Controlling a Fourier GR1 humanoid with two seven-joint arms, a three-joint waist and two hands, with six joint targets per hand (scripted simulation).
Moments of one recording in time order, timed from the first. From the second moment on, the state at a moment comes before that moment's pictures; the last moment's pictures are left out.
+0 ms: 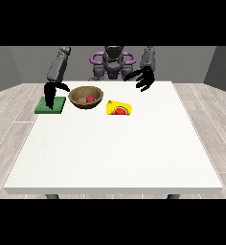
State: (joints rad) left arm -0.63 0.01 -0.01 -1.19 -0.47 0.27 -0.13; right arm -0.52 -0.37 -0.36 -0.66 -0.26 0.32 -0.39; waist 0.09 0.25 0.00
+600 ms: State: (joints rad) left arm -0.58 0.04 0.09 -1.06 -0.30 0.20 -0.27; right arm -0.46 -0.27 -0.26 -0.69 -0.21 0.29 -0.36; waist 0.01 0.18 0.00
